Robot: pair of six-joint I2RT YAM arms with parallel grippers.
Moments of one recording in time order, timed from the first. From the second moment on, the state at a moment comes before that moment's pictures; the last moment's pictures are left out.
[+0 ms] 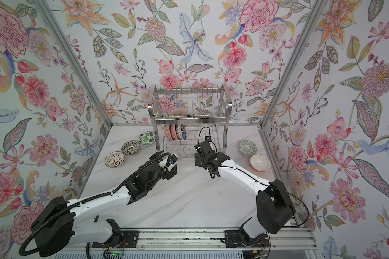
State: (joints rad) left arm -0.83 1.30 0.70 0.26 -0.39 0.49; right arm 0.63 1.48 1.08 -0.51 0.44 0.44
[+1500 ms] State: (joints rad) left arm -1.09 1.91 1.28 0.30 -0.54 0.72; right arm -0.17 1.64 1.07 -0.35 -0.01 0.41
